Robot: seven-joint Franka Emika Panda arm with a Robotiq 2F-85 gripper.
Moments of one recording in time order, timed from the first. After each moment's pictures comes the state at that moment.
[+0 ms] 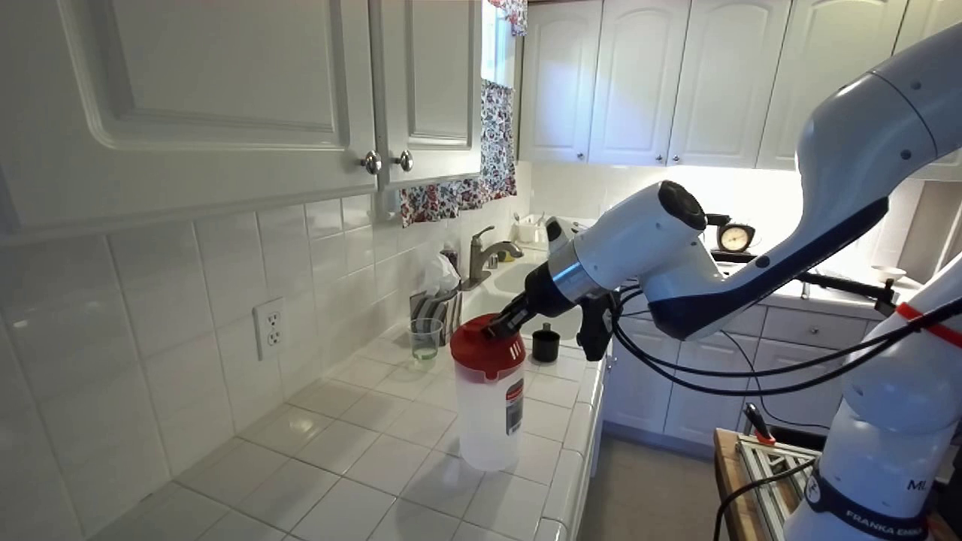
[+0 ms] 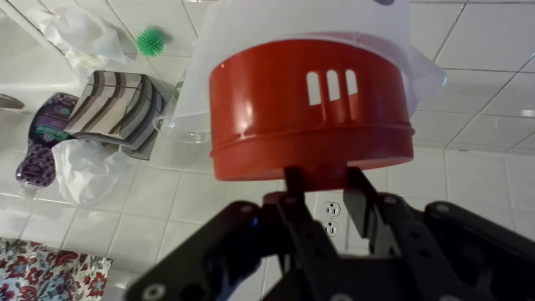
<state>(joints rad) -0.62 -0.39 0.63 -2.59 -0.87 3.06 1.01</state>
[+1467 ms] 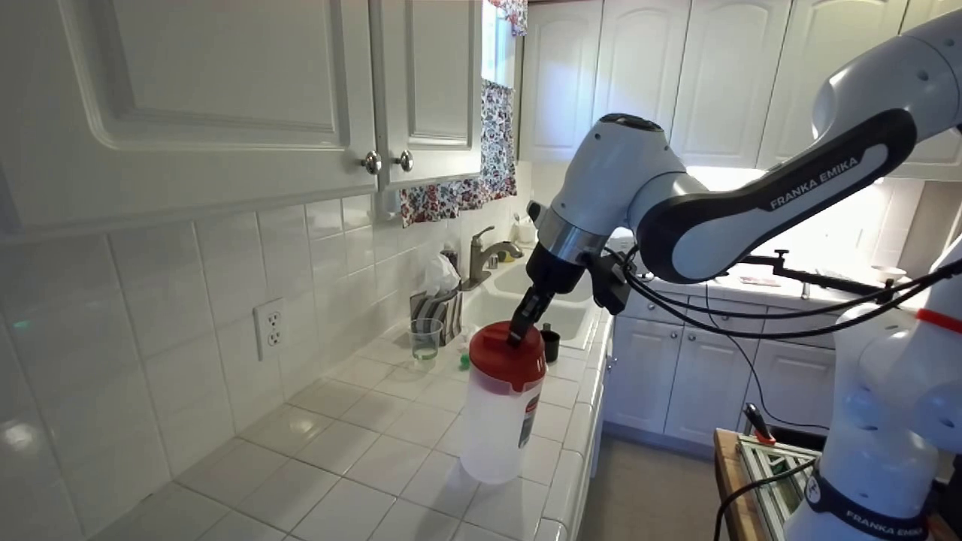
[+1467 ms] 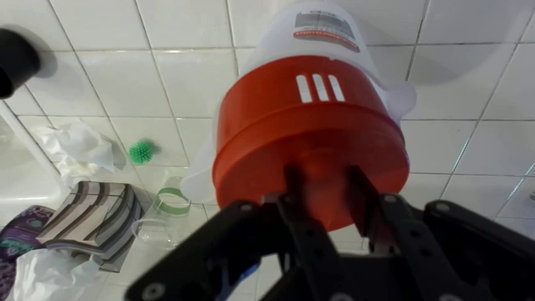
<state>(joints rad) -0.05 -0.37 0.19 -2.47 -0.22 2.49 0.38</state>
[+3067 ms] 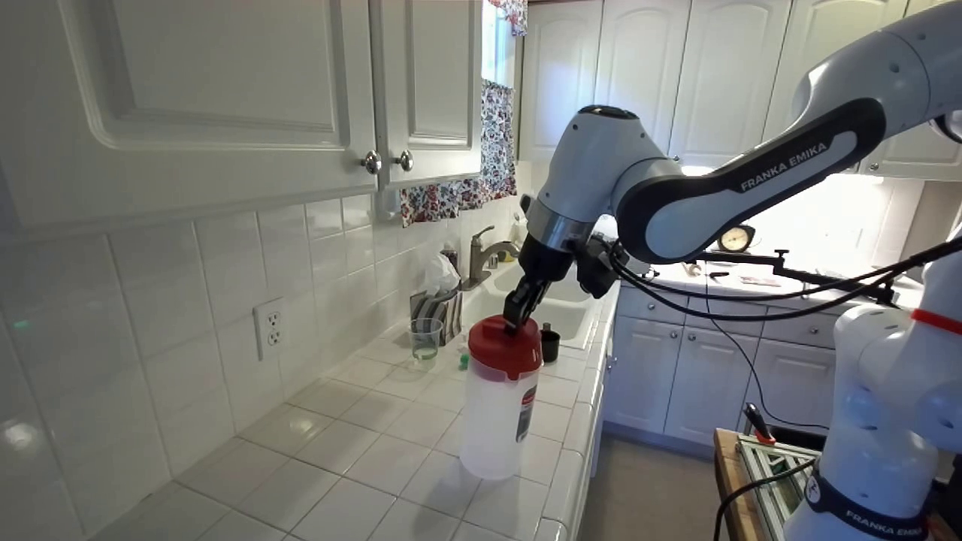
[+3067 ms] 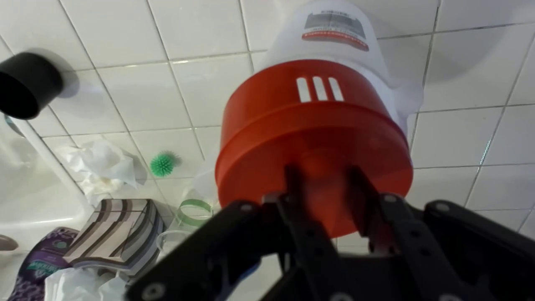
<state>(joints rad) -0.06 -0.32 0.15 -2.39 -0.22 2.41 0.41</state>
